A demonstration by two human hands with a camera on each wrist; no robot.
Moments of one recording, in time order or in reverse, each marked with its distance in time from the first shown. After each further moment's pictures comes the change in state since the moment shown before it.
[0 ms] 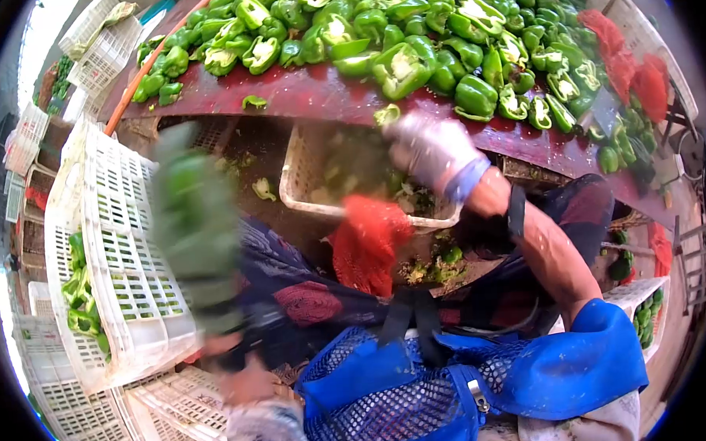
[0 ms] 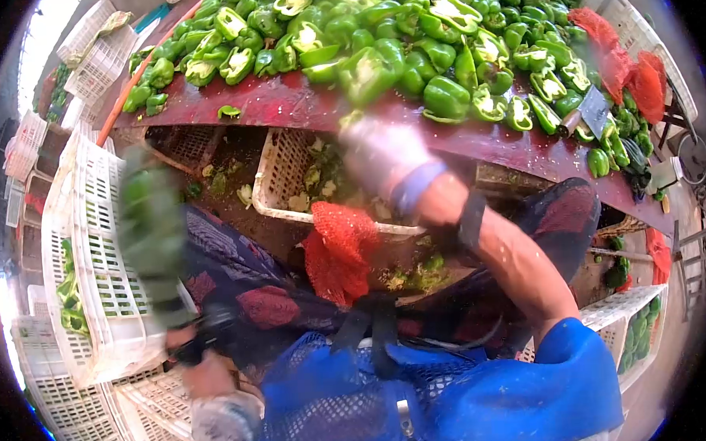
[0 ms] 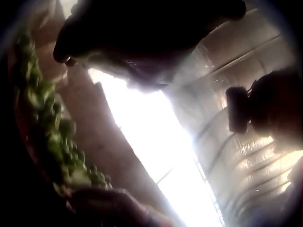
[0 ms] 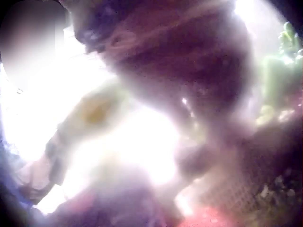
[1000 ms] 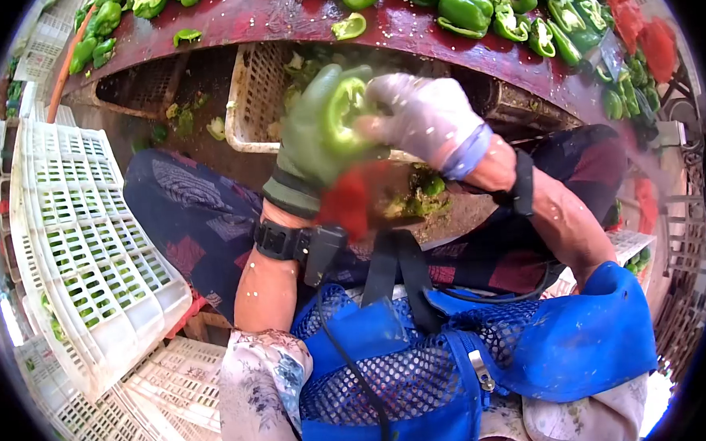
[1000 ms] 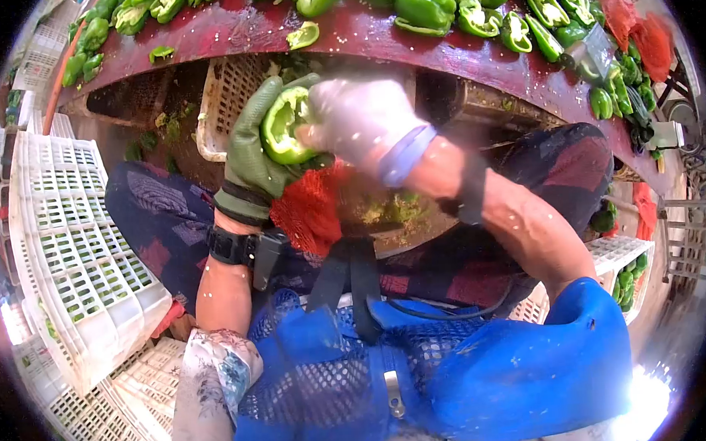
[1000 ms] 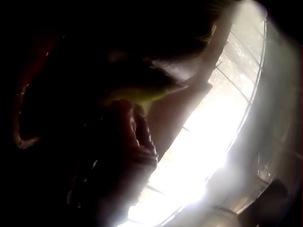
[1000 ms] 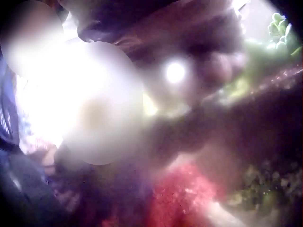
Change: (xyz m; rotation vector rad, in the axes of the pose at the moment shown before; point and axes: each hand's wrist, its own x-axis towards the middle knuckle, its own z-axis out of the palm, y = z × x) left_hand -0.081 -0.053 0.177 -0.960 -0.738 -0.158; right_hand -0.043 -0.023 0.005 0.386 -0.149 0.207
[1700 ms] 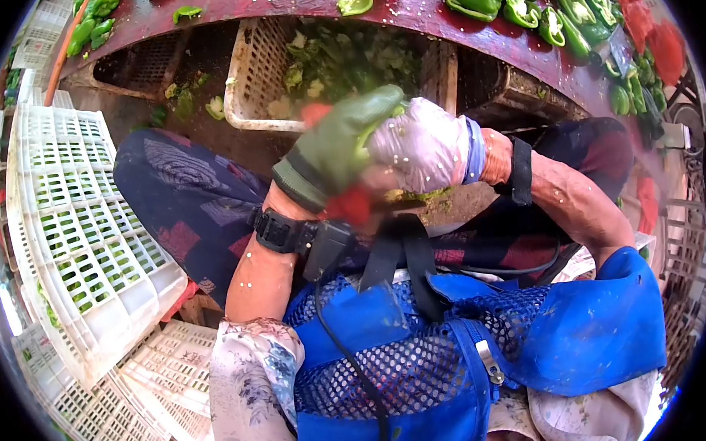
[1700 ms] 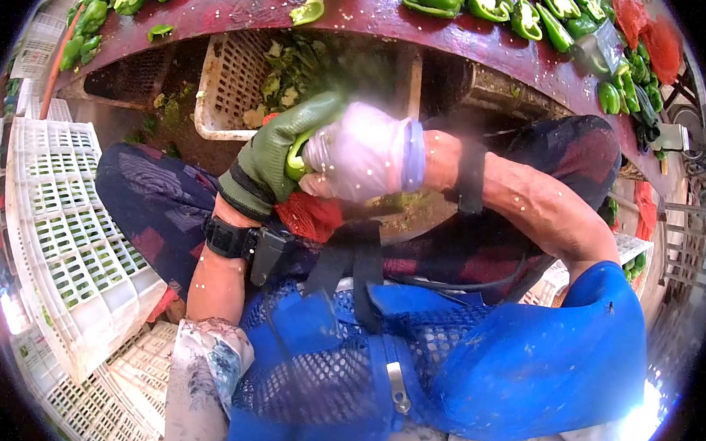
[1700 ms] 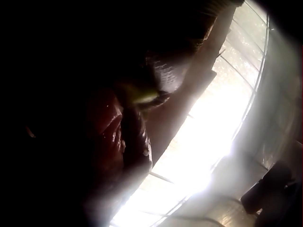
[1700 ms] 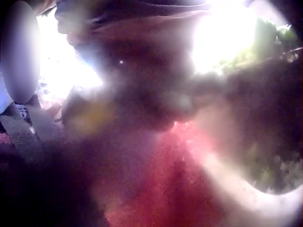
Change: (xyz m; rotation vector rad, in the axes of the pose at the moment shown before) left_hand -0.024 0.011 0.008 0.203 -0.311 -0.017; right_hand -0.023 0.015 0.026 0.205 -0.154 -0.621
